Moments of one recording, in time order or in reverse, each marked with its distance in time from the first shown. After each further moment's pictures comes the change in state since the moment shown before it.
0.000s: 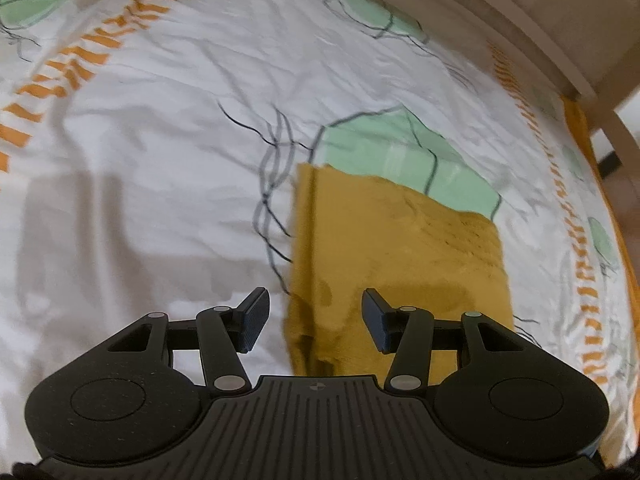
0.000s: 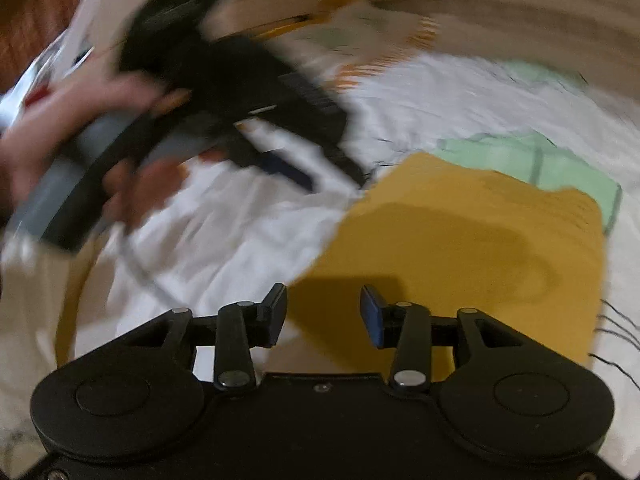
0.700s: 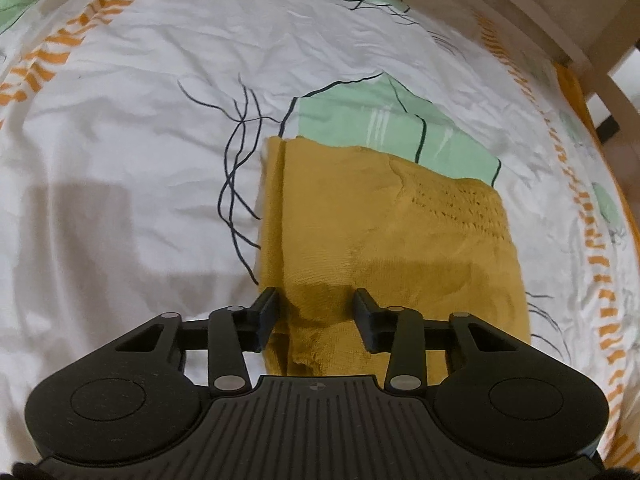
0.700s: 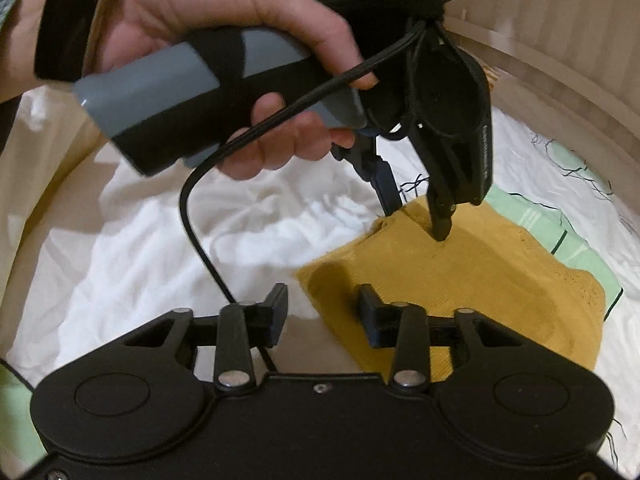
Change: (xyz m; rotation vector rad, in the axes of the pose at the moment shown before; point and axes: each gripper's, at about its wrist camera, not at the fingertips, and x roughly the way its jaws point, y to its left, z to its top) left arm 0.028 -0.020 -0.008 0.080 0.027 0.019; right arm 0.018 0.043 -0.020 -0.338 0.009 -0.099
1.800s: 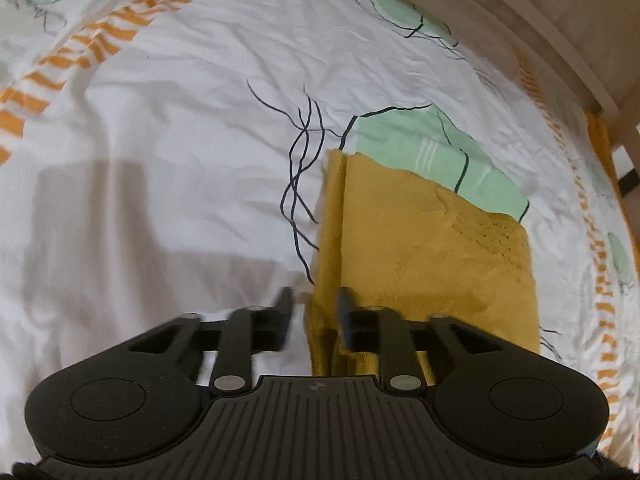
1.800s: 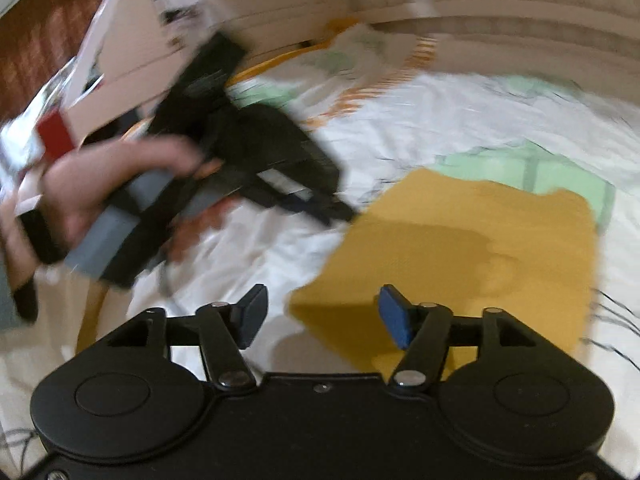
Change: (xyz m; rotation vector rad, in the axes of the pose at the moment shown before) left arm -0.019 0.030 -0.009 -0.165 -0.053 0.041; right arm -0.042 -0.070 -0.016 0.472 -0.093 0.108
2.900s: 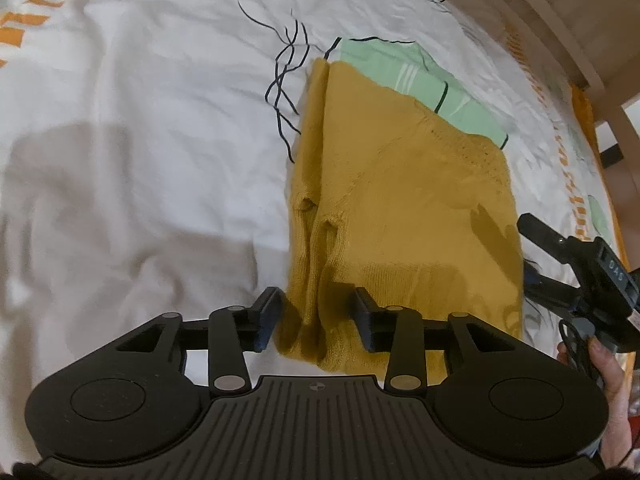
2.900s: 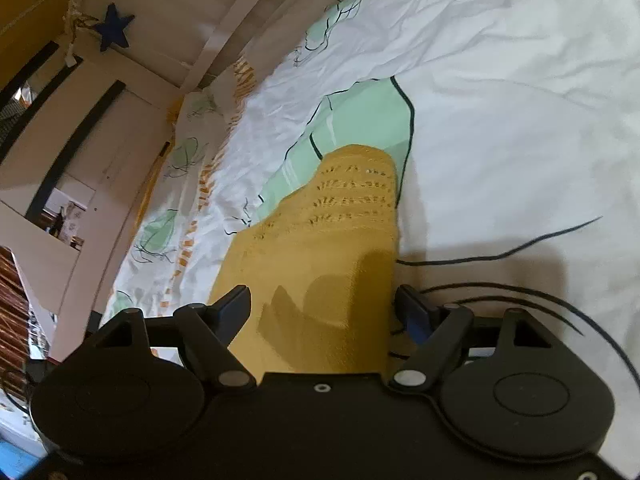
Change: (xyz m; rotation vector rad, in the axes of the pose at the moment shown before) left arm 0.003 0.000 -0.053 -0.021 0.121 -0.071; right arm 0.011 -0.185 -0.012 0.711 -0.046 0.061
